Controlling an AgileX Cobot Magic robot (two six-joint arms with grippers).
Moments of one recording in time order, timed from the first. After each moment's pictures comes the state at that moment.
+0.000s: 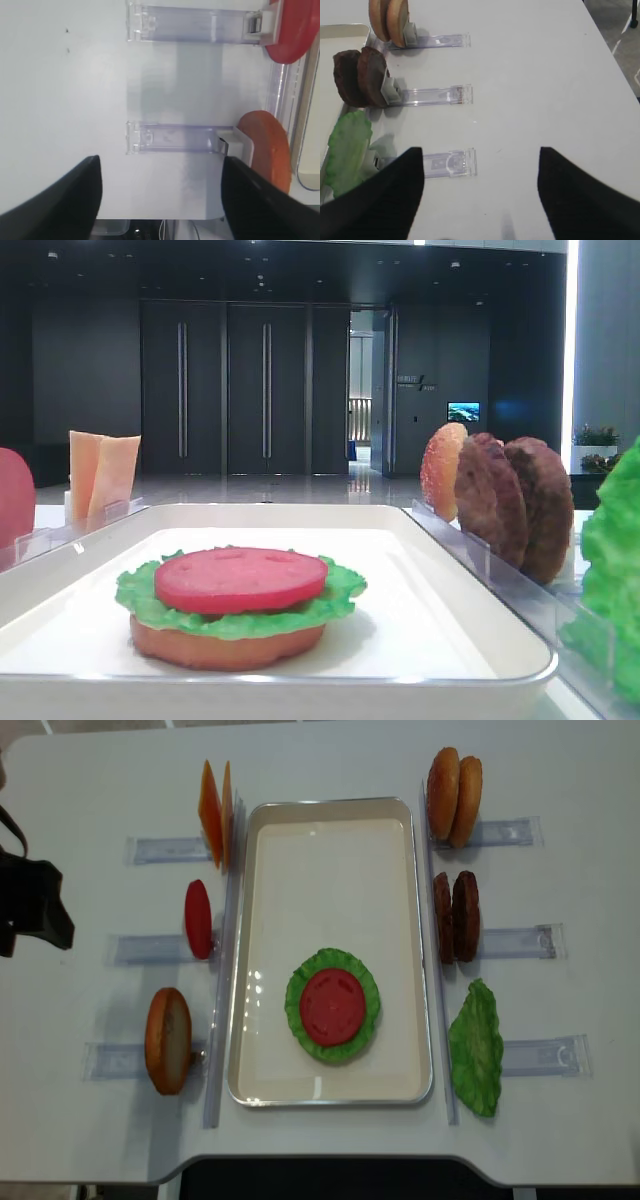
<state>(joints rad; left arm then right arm) 0.15 1.31 -1.07 -0.04 1.22 0.10 -0.13 -0.01 -0.51 0.15 1.14 -0.13</state>
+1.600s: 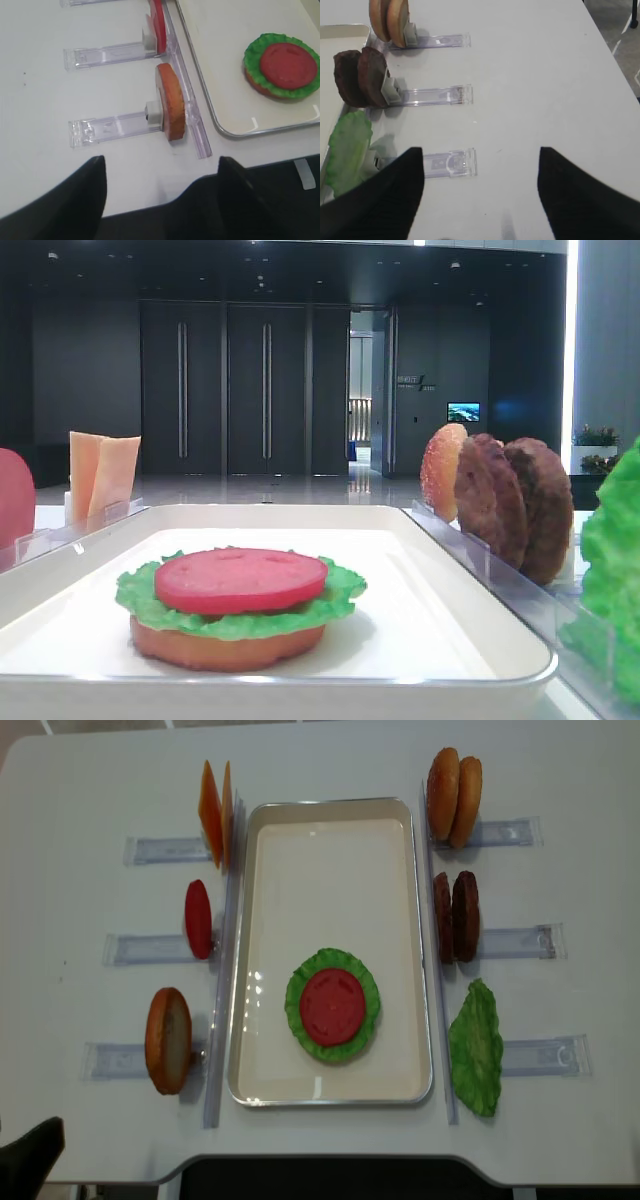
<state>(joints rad) 0.09 0.16 -0.59 -0.21 1.26 0.22 -0.13 -0.01 -0.51 0.15 1.14 -0.13</state>
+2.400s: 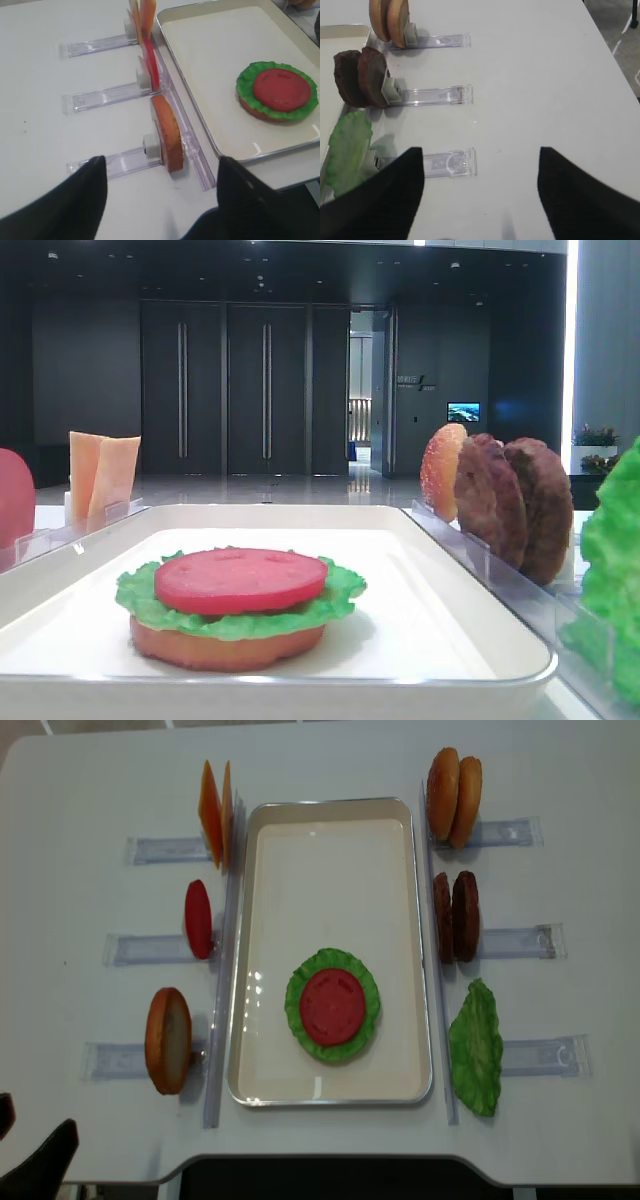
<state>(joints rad) 0.04 -0.02 -0.48 -0.24 1.13 0.29 -0.13 -0.01 -0.51 0.16 1.14 -0.13</state>
